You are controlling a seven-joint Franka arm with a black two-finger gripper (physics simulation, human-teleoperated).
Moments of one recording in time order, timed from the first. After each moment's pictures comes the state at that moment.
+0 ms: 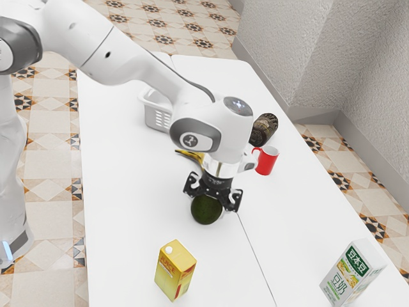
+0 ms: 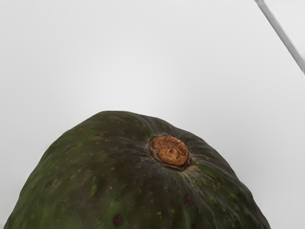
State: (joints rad) arm -0.16 -0.03 -0.14 -2.17 0.00 2.17 -1.28
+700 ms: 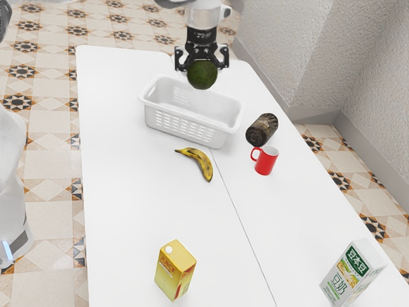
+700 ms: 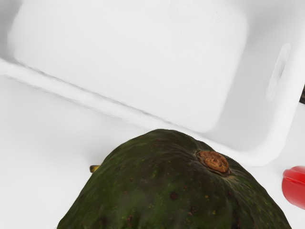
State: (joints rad) arm -0.14 -0.28 0.31 -1.83 0.04 1.74 -1.25
